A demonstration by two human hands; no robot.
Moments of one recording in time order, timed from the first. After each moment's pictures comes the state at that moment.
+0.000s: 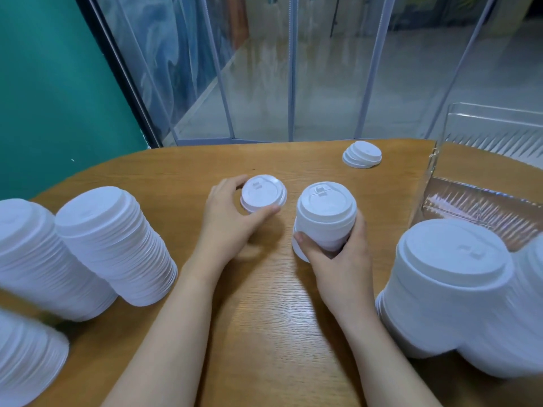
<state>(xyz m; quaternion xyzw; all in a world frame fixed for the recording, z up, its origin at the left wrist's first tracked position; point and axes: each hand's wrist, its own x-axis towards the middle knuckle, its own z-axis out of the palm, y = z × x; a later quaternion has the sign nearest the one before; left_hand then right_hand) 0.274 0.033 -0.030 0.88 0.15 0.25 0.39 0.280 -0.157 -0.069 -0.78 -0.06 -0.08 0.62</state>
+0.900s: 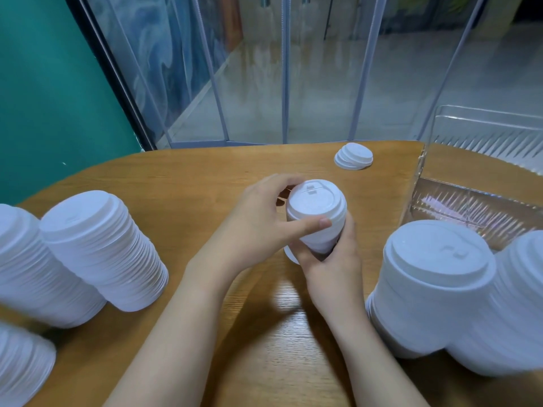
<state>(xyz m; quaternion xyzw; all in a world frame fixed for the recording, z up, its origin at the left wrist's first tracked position) 0.264 -0.026 0.023 0.89 -0.03 0.14 0.42 0.276 -0.155 -0.066 -0.76 -0.06 -0.08 0.64</state>
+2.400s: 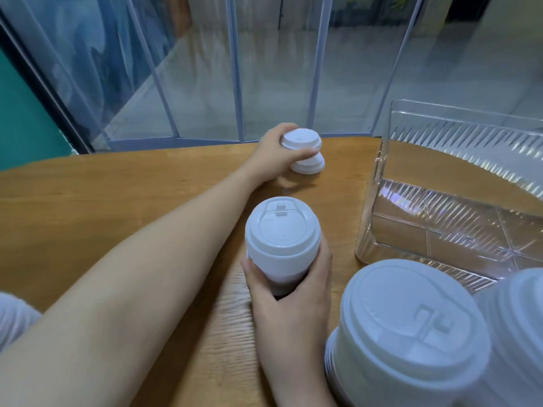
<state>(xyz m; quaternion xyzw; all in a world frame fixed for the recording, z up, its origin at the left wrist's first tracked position) 0.535 -0.047 -0.045 0.86 -0.02 0.07 0.51 0.293 -0.151 -0.091 -0.75 0.07 -0.19 0.63</state>
